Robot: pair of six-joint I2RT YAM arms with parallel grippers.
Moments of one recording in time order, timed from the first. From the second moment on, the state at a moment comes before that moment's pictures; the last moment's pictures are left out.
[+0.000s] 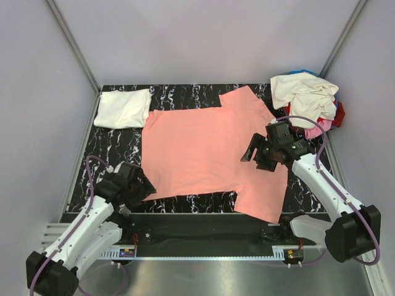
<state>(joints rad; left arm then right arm) -0.38 0.70 0.49 -0.93 -0.07 -1.01 0.34 1.16 0.94 -0.74 -0.12 0.71</state>
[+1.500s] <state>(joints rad) -0.36 0.87 0.37 -0.58 -0.21 -0.99 0.35 0.97 0.65 -1.01 0.08 1.03</state>
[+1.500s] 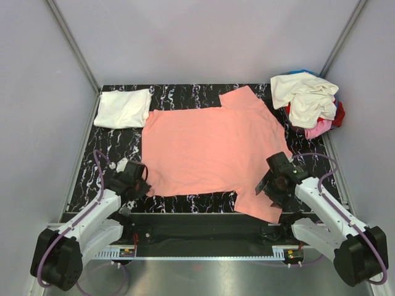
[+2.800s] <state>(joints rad) -0.36 0.88 0.36 -0.53 -0.18 -0.96 0.54 1.29 0.62 -0.86 0.01 0.98</state>
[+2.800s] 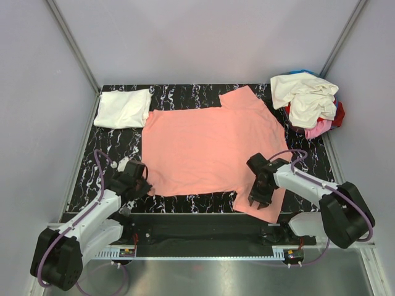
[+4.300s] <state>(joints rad) -0.32 0.92 0.35 -0.44 -0.12 -0.93 0.56 1.58 1.05 -0.89 0.02 0.79</state>
